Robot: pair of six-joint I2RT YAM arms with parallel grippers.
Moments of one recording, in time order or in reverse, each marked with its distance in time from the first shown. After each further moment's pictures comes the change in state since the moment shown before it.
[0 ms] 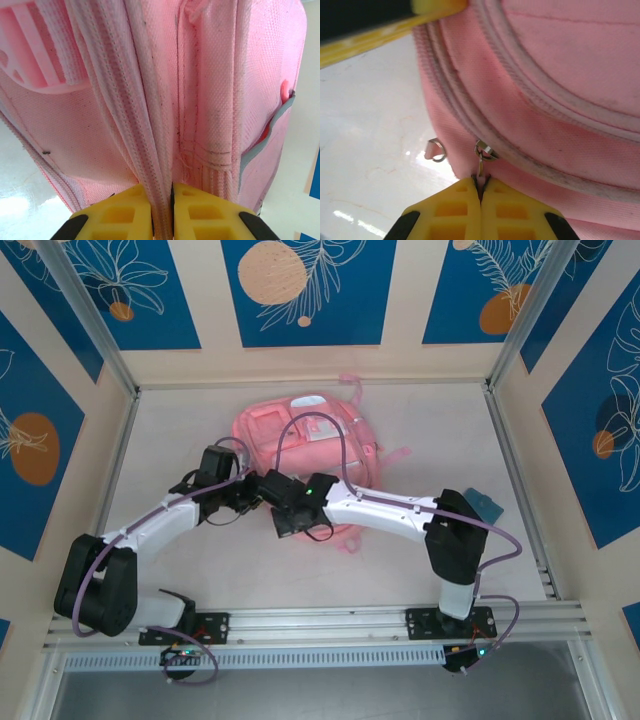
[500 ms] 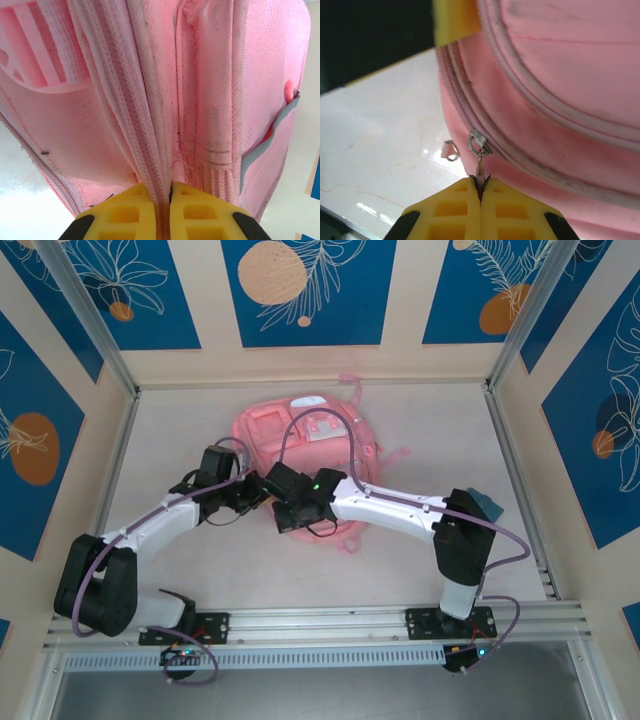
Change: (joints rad) left arm -0.002 0.000 0.002 -0.007 -0.010 0.000; right arm -0.020 -0.040 -0.013 -0.005 -0.032 0.013
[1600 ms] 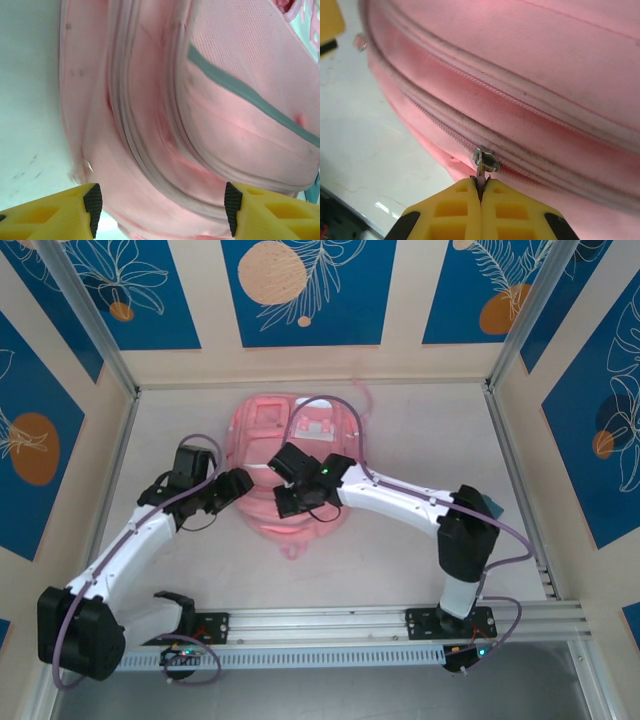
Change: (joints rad) left arm 0.093 -0.244 0.063 -0.345 -0.259 0.097; right arm -0.081 0.027 0.063 0.074 -0.132 -0.115
